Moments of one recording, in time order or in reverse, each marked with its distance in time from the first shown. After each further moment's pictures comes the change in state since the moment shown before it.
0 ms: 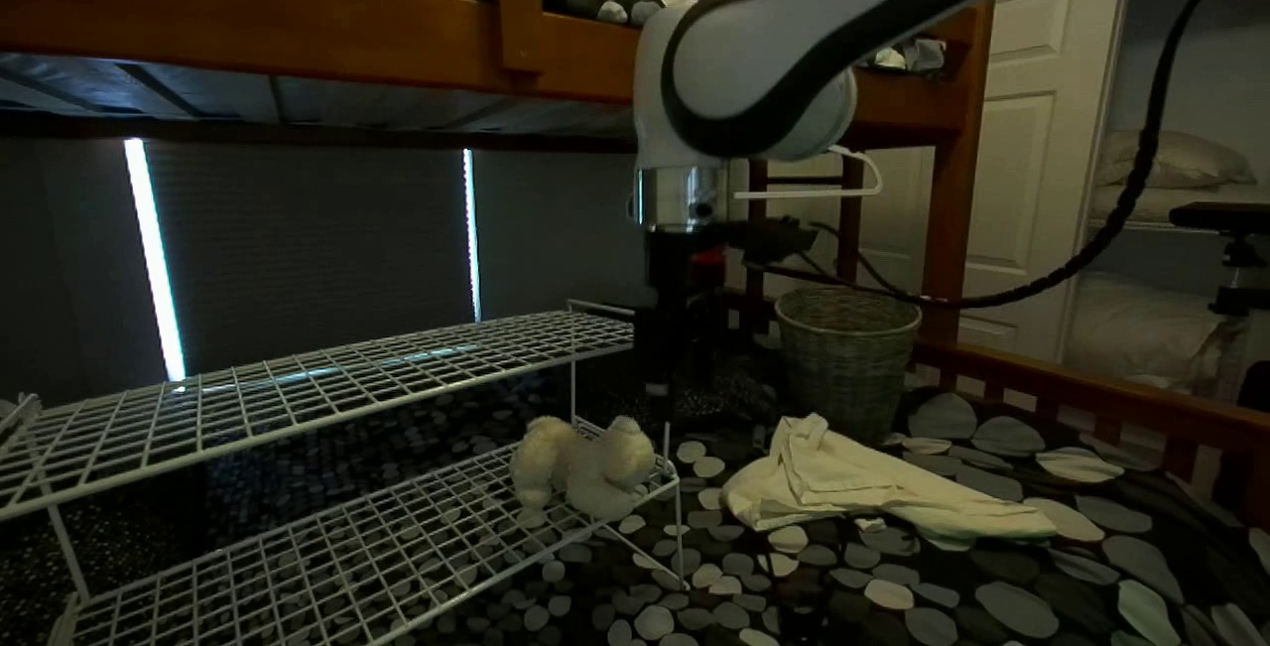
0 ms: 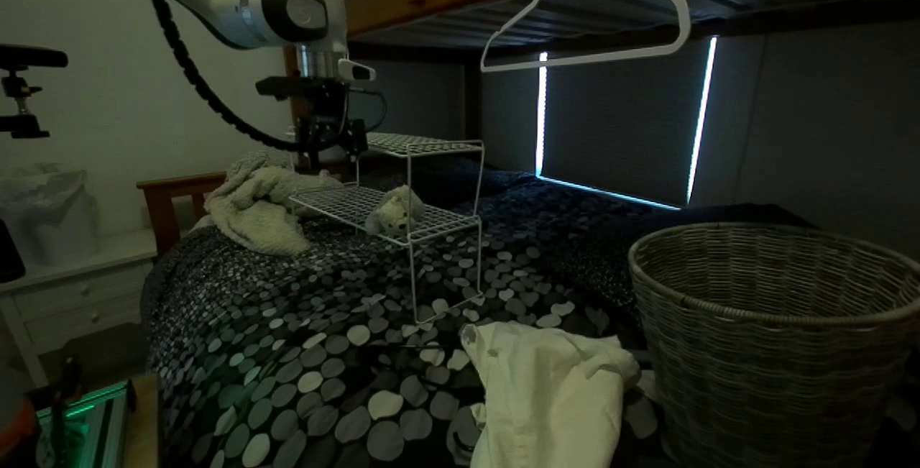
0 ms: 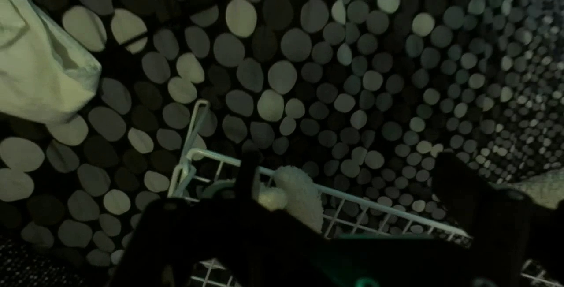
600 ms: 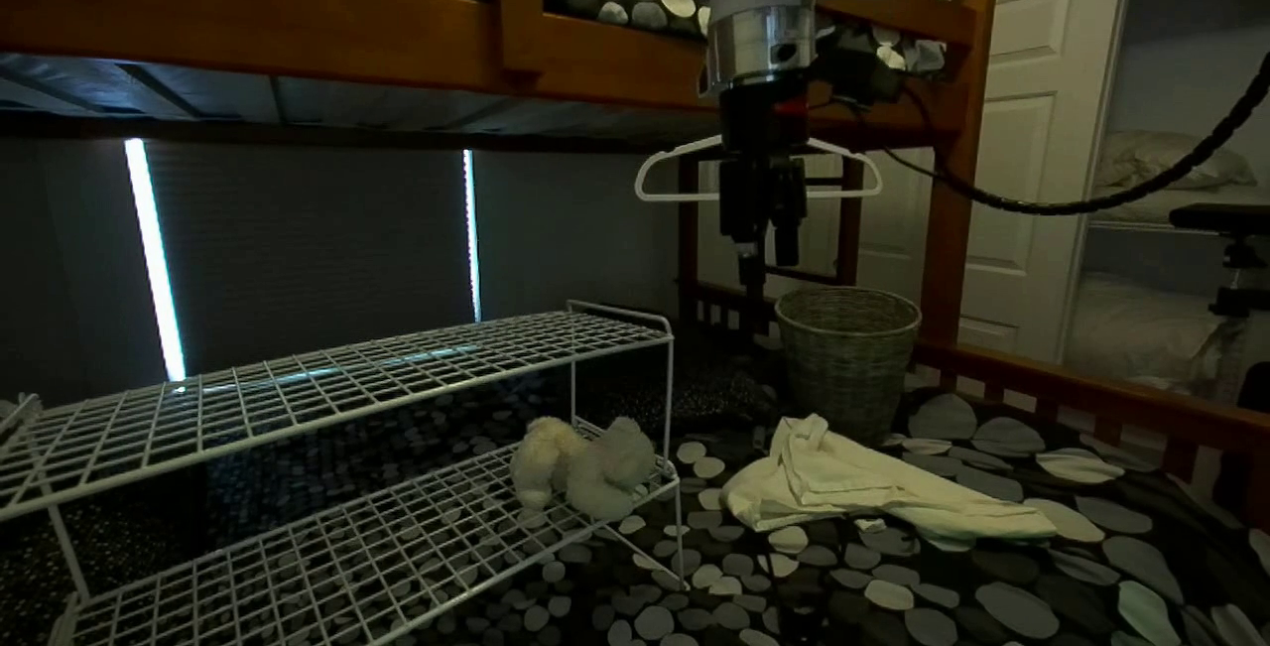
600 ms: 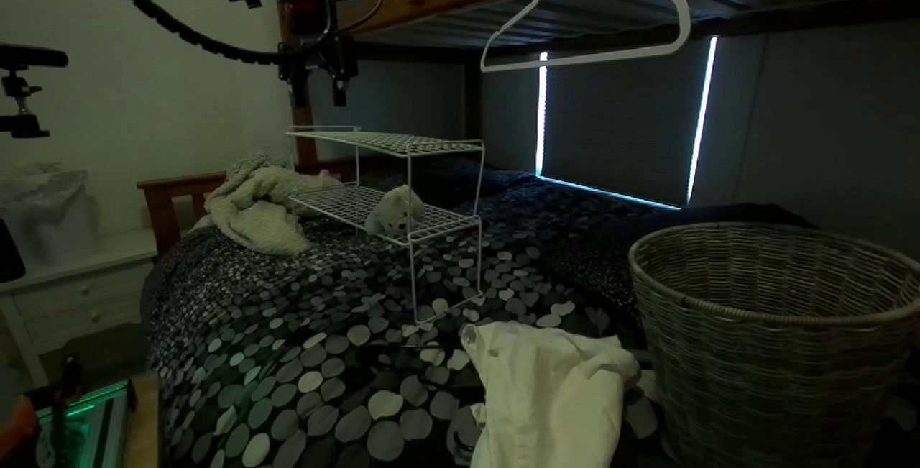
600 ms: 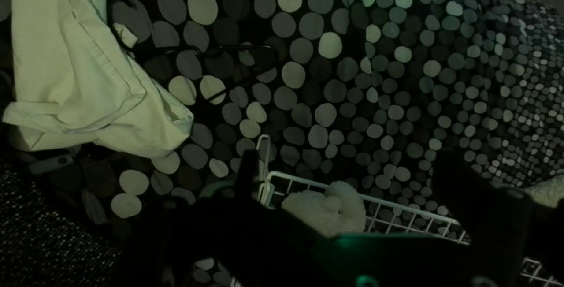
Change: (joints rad) arm 0.025 -0.159 -0.123 0.144 -0.055 -0.366 0.001
